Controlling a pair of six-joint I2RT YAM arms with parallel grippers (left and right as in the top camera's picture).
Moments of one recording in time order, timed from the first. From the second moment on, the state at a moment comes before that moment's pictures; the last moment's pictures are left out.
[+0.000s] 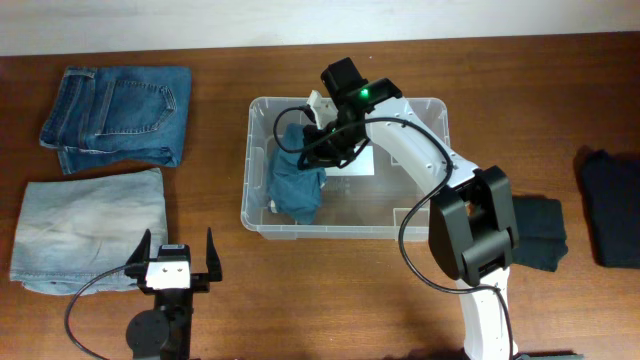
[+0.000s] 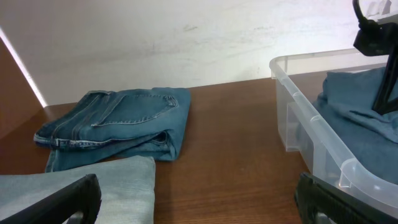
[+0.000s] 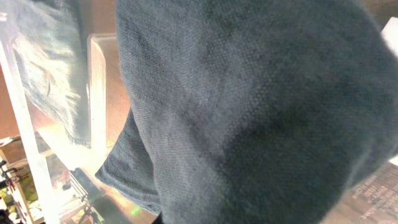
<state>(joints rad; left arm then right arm) 0.07 0.01 0.01 -0.08 0.03 0.14 0.44 2.23 1.91 -0.99 -0.62 0.28</state>
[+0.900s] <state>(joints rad) 0.07 0.01 0.01 -0.08 0.03 0.14 0.48 2.28 1.91 -1.10 -0.37 0.16</state>
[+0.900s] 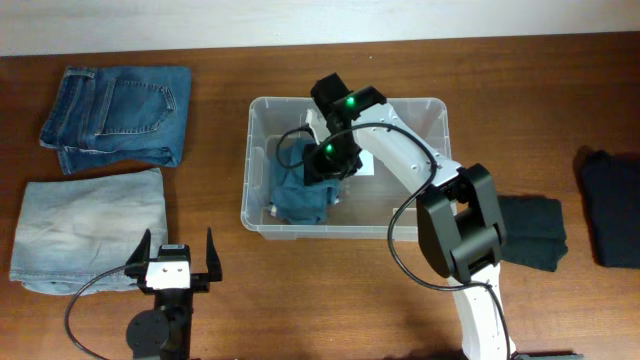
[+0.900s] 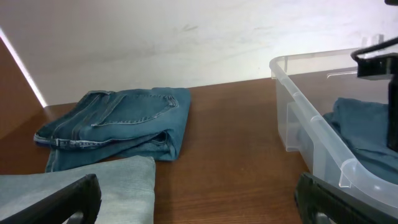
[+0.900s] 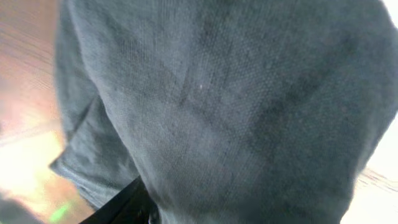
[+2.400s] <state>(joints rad) 0.07 0.01 0.01 -0.08 0.03 0.14 0.52 2.29 1.96 -1.12 -0.20 0.13</state>
